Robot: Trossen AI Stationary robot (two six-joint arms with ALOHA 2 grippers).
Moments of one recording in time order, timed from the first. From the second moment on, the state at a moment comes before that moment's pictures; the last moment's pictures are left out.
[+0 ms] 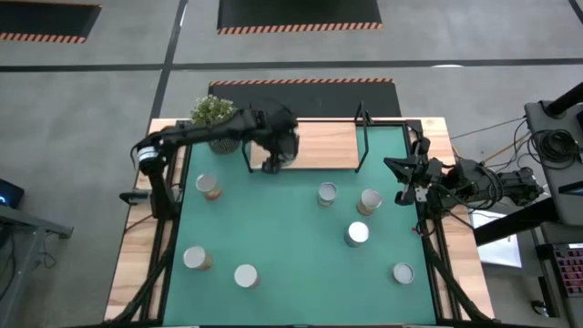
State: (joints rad) left arm 0.38 1.83 1.66 -0.92 0.00 0.63; right arm 0.12 0.28 0.34 0.19 0.39 -0.31
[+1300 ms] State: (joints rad) left arm 0.52 1.96 1.66 -0.88 0.06 0.65; right arm 0.12 0.28 0.34 0.19 0.39 -0.31
